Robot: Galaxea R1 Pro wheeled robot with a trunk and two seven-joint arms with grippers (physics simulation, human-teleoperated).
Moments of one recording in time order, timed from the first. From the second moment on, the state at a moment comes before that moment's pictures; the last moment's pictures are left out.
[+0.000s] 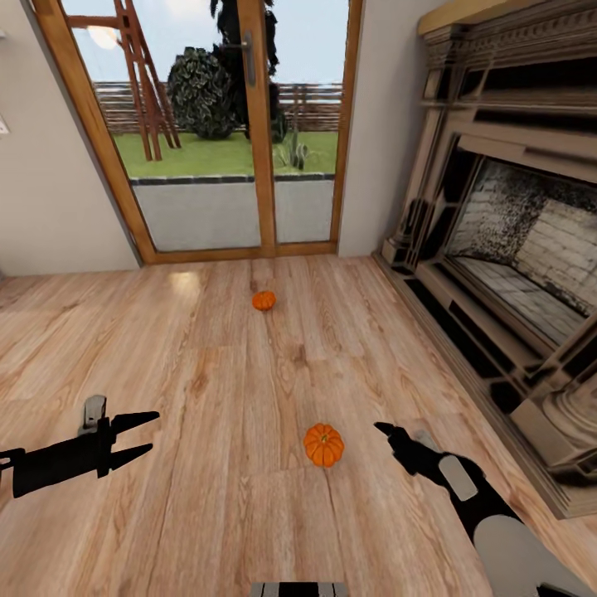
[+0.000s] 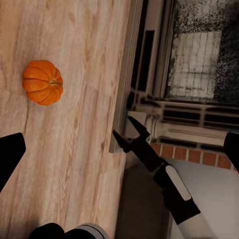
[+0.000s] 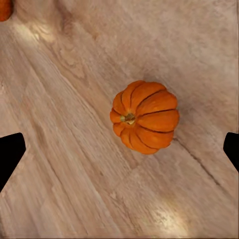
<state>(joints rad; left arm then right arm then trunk) -0.26 0.62 0.04 -1.39 1.76 1.04 -0.06 -0.68 -0.07 -0.31 -0.49 -0.68 0.51 0.24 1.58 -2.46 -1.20</state>
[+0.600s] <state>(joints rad) -0.26 0.62 0.04 -1.39 1.76 1.04 -0.06 -0.68 -0.12 -0.37 -0.49 -0.68 0.53 0.34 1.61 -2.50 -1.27</state>
